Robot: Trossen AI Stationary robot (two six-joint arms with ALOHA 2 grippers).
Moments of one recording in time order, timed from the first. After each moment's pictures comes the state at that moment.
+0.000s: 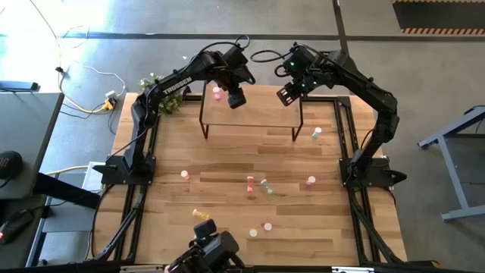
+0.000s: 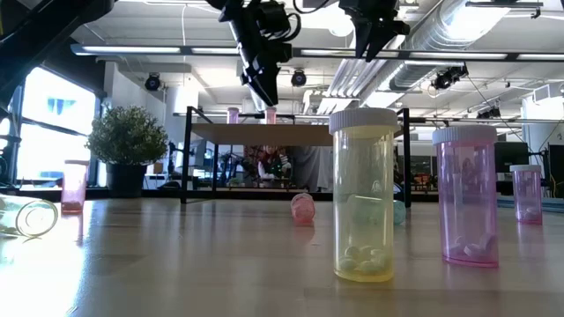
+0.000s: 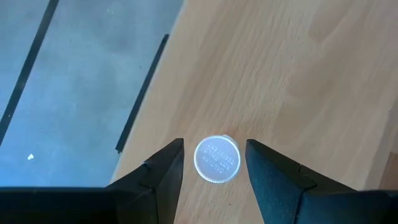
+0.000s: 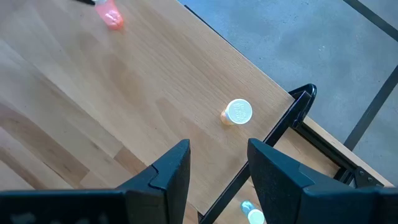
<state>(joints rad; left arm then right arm) 0.69 2.07 2.20 -1.21 -0.04 0.26 -0.51 1.70 2.08 -1.48 0.20 0.31</state>
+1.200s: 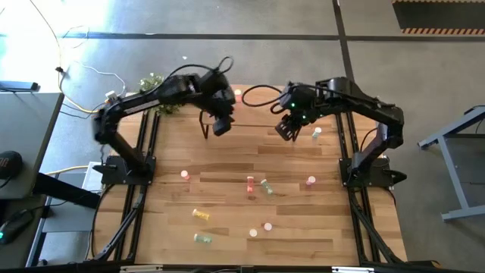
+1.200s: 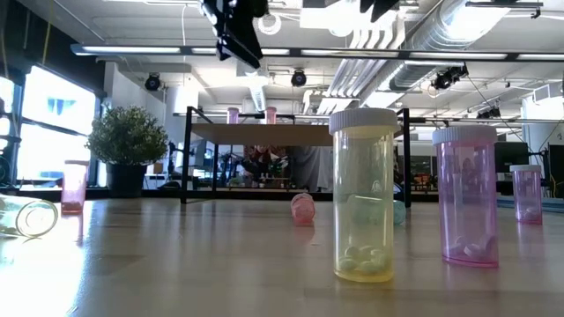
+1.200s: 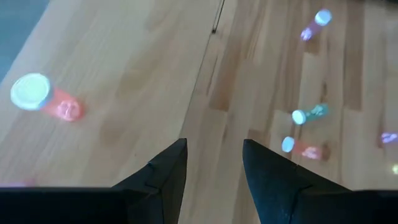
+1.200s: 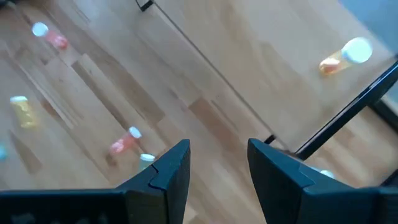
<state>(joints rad) 0.51 1.58 1.63 -0.96 0.15 0.06 -0.12 1.64 2.08 -1.57 0.19 0.59</state>
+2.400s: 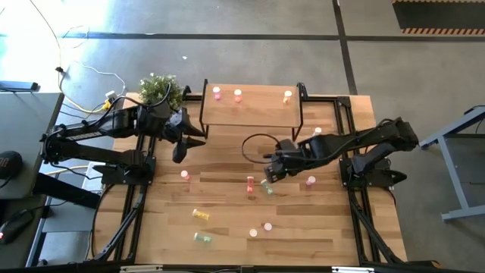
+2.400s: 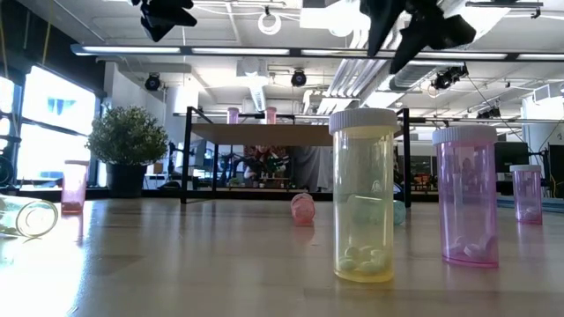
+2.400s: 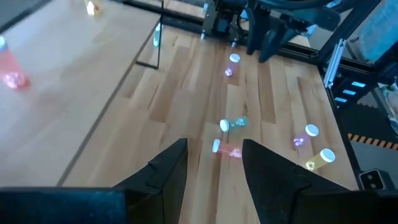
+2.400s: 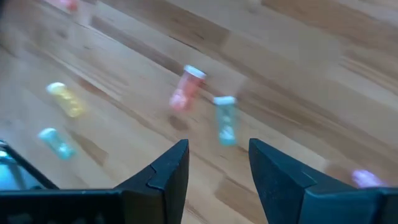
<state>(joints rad) 0.31 0.91 1.00 -0.63 0.15 -0.14 0.21 1.52 1.35 -0.96 0.15 1.28</state>
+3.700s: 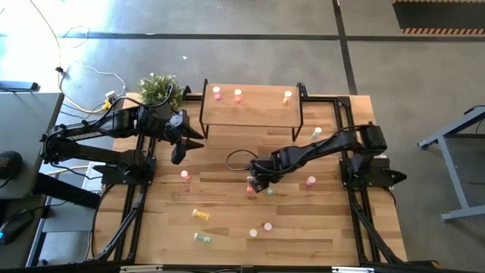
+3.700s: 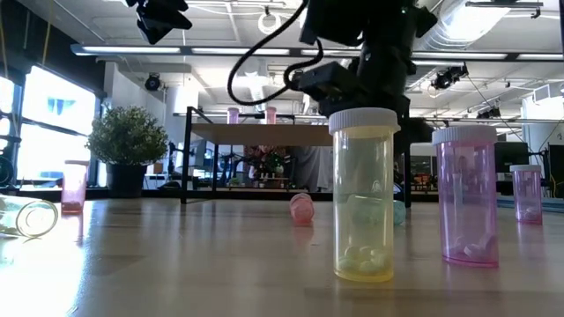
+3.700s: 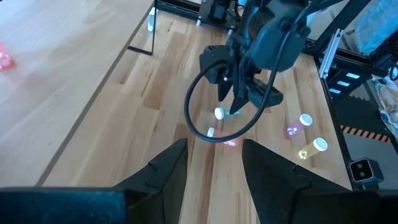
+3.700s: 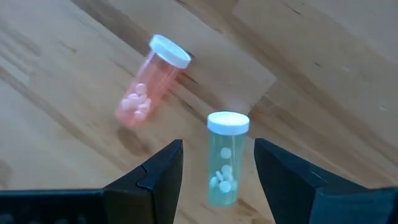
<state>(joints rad) 0.31 0.92 1.00 -0.67 0.17 -0.15 0.12 1.84 1.24 -0.68 -0.03 1.07</state>
